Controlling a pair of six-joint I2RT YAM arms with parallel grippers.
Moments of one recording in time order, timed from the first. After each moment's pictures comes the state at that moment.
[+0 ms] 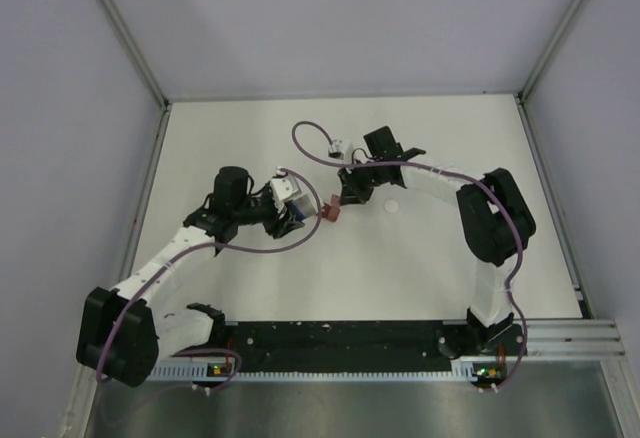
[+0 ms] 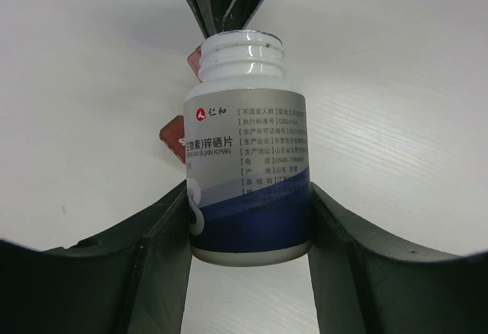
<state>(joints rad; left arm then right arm) -0.35 1.14 0.69 -0.14 0.70 0.48 0.54 1.92 1.33 -0.33 -0.66 -0.34</state>
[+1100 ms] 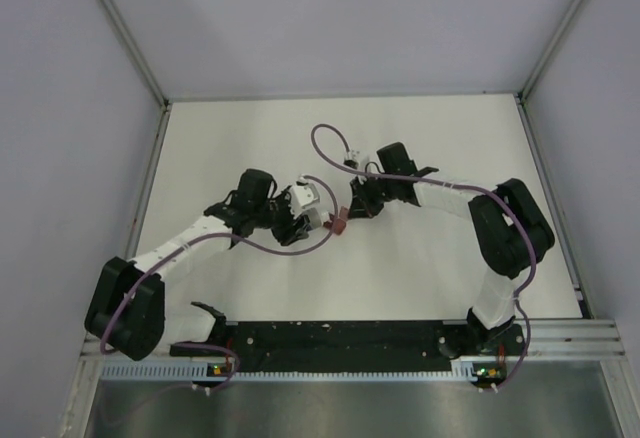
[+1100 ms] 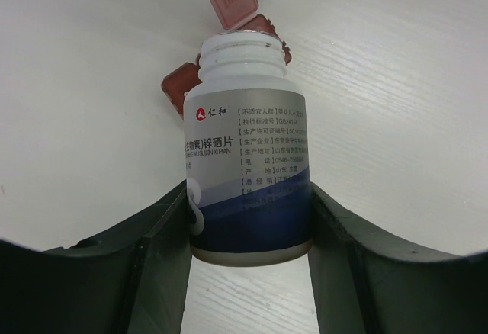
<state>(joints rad) -0.45 1.28 0.73 -0.23 0.53 0.50 0.52 1.79 1.07 -0.16 -0.64 -0.10</state>
